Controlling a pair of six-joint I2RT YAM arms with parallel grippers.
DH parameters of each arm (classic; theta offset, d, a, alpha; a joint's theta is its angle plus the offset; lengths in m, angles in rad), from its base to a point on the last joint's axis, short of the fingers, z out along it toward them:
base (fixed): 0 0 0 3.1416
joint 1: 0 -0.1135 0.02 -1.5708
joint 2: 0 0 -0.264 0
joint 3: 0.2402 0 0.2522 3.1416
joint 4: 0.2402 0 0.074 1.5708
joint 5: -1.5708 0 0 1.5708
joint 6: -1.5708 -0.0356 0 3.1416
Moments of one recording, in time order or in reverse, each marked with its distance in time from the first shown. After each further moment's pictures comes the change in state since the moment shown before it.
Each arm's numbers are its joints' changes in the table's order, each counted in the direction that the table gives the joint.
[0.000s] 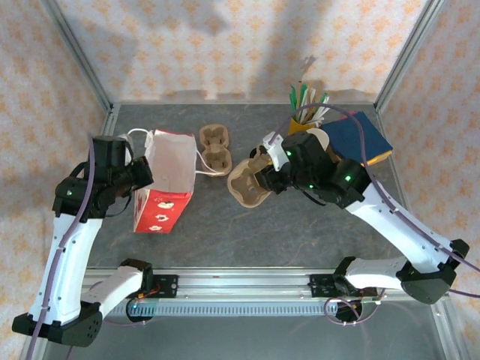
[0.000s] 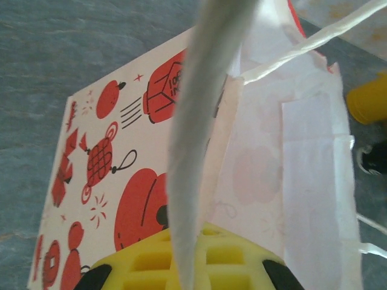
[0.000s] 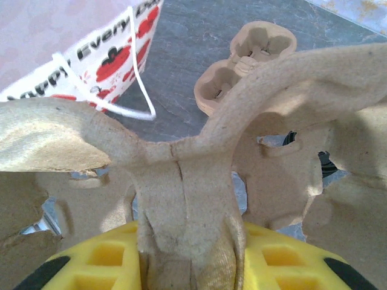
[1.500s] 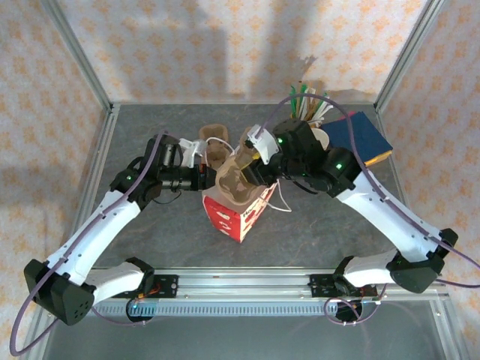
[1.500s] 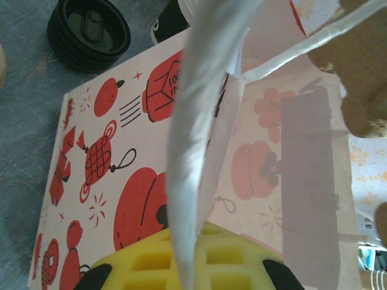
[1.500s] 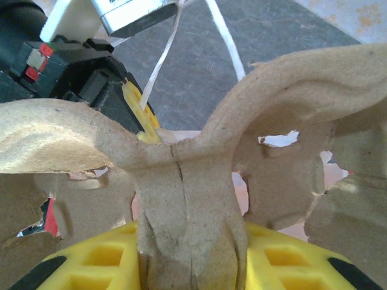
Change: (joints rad) left arm 0.261 -0.166 -0.293 -0.590 -0.578 -0.029; right arm 0.000 -0.114 0.123 -0.021 0.143 0.128
